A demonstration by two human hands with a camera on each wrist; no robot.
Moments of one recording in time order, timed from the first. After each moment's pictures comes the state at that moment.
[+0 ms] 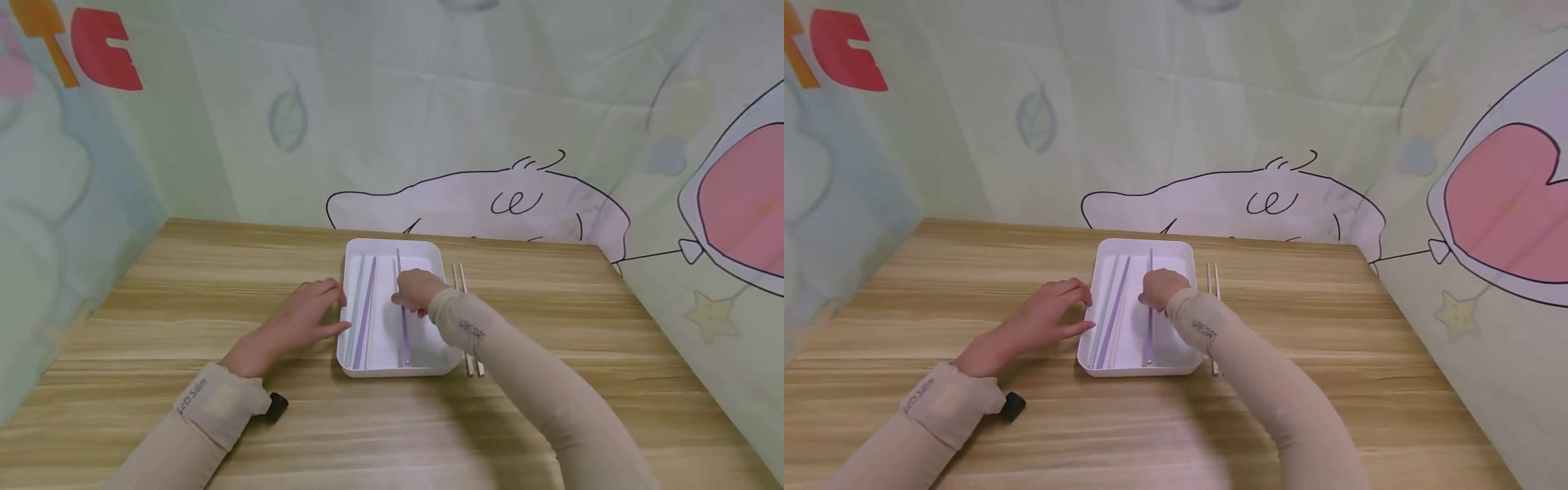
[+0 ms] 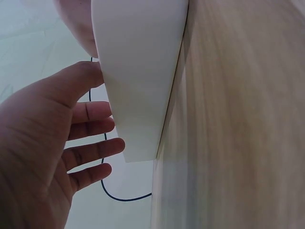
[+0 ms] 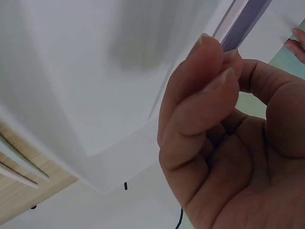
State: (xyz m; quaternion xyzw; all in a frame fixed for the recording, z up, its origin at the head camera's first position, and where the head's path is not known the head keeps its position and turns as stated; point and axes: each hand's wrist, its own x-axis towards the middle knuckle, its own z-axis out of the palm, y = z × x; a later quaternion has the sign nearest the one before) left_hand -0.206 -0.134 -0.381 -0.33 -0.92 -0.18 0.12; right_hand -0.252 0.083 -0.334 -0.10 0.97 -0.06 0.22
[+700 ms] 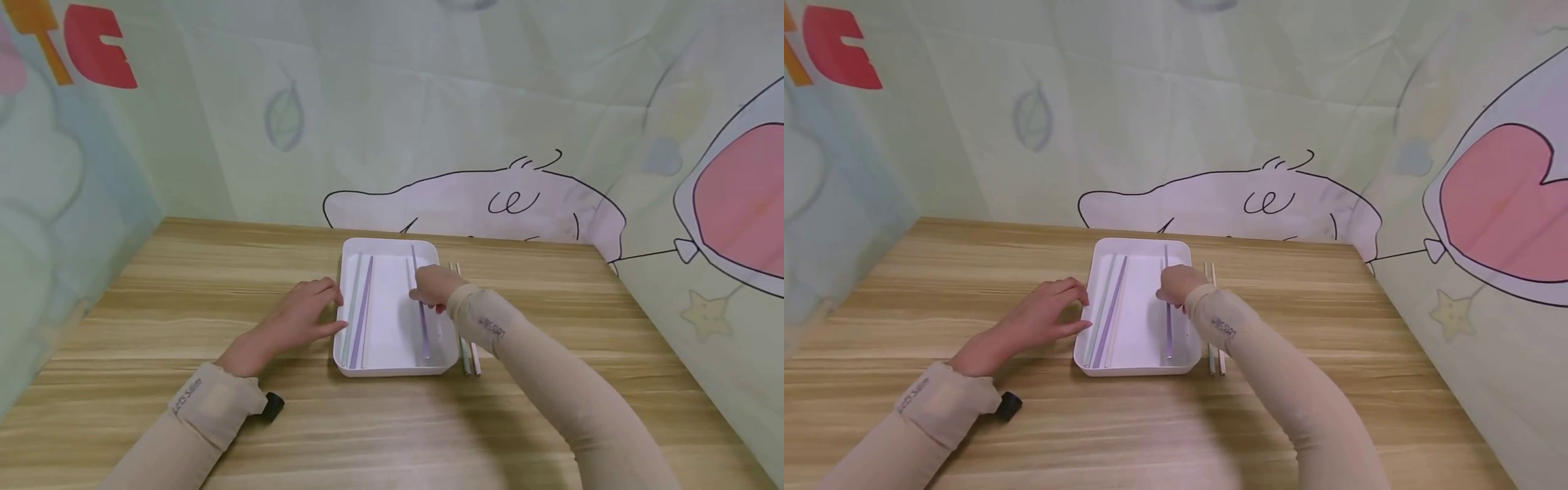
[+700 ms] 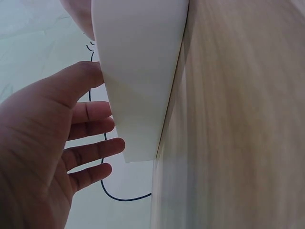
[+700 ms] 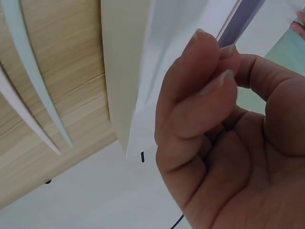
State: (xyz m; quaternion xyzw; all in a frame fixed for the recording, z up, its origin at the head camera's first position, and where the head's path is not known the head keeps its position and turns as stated) left_hand -0.207 -0.135 -0.383 -0.34 -0.91 -0.19 0.13; right_hand -0.257 0.113 -0.326 -0.08 0.97 -0.05 0.24
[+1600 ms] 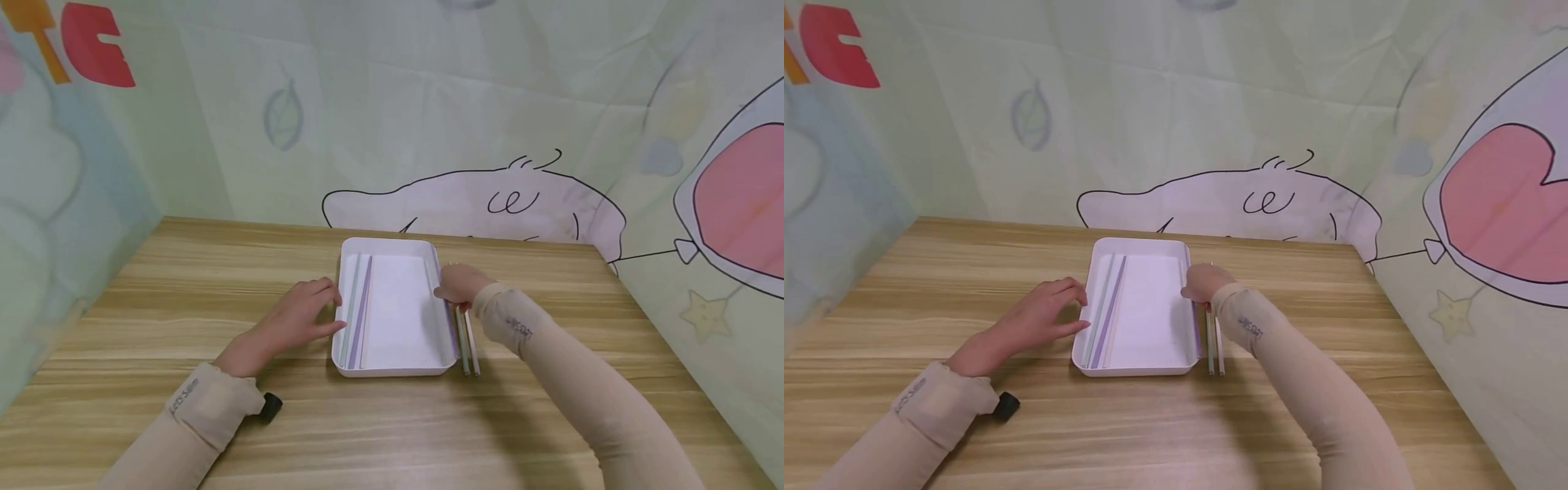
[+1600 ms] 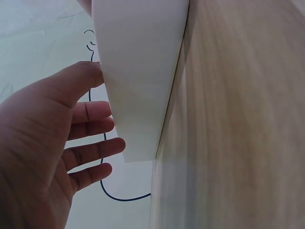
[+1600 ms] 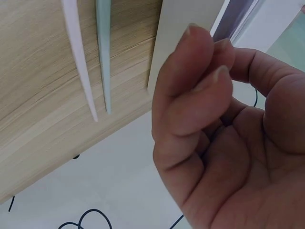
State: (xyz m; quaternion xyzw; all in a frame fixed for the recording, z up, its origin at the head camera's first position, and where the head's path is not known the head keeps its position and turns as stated) left_hand -0.205 -0.135 -0.381 -0.34 -0.91 -0.20 0.12; right_hand -0.256 0.155 -0.320 -0.08 0.97 -0.04 0.23
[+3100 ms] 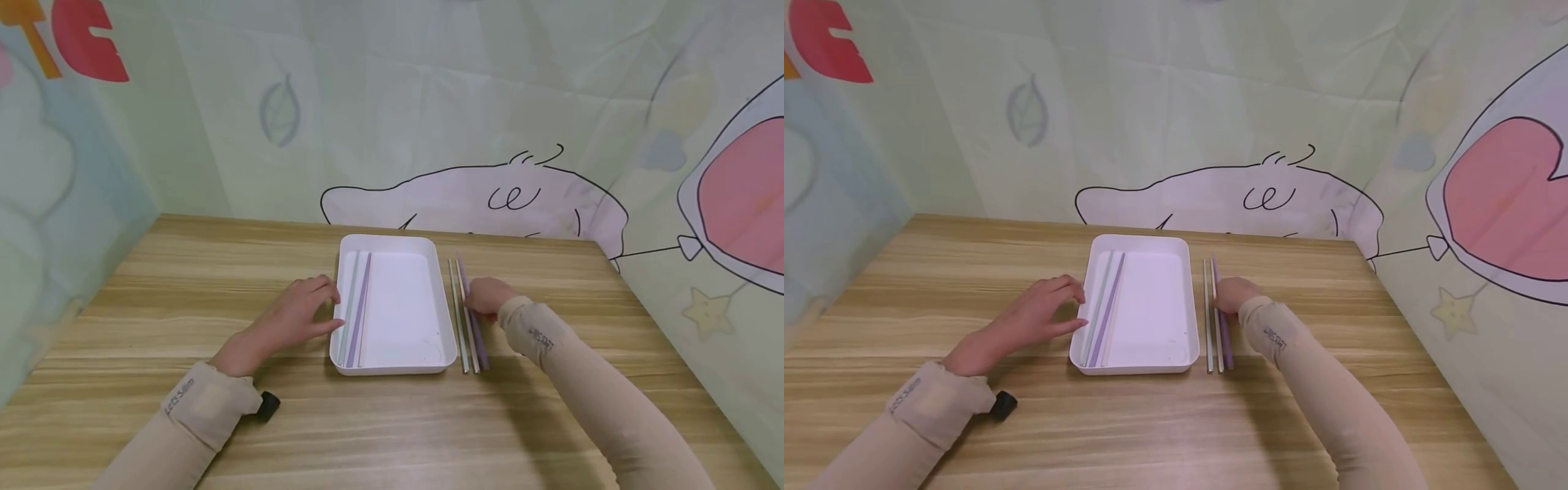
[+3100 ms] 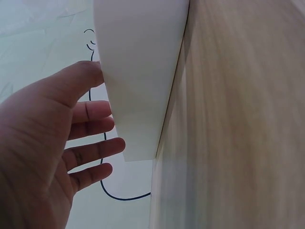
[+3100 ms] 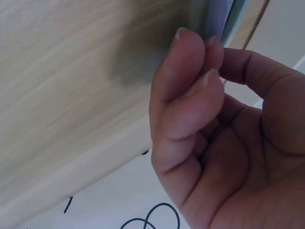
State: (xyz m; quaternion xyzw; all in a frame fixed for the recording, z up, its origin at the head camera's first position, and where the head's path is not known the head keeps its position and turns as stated) left_hand -0.206 -0.136 -0.382 -0.34 -0.91 -0.20 0.12; right_hand -0.251 0.210 -0.347 -0.09 0.97 -0.05 0.22
